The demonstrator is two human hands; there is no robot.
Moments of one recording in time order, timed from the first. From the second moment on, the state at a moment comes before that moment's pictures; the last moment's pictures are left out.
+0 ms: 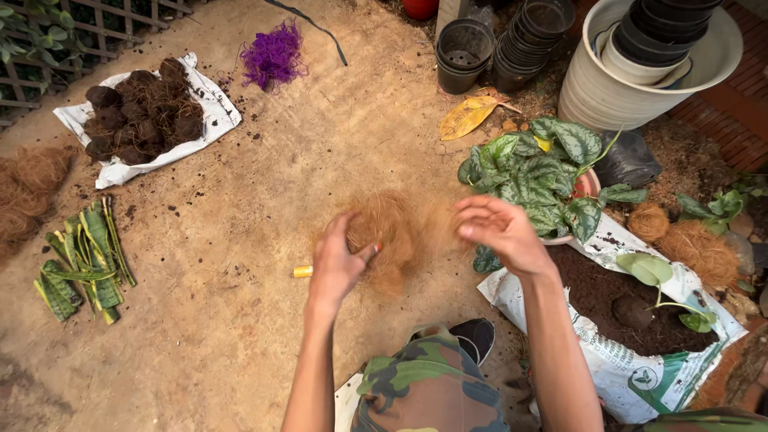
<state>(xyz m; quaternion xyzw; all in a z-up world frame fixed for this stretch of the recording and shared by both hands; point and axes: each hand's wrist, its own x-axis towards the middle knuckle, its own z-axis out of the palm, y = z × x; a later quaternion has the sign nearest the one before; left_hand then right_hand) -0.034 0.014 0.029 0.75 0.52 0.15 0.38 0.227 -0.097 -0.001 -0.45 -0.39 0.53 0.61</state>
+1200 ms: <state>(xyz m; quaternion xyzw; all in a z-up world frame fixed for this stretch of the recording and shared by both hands) -0.012 -0.020 0.024 0.78 0.35 0.15 0.49 0.189 -0.102 -0.010 -0.43 -0.40 0.61 0.53</state>
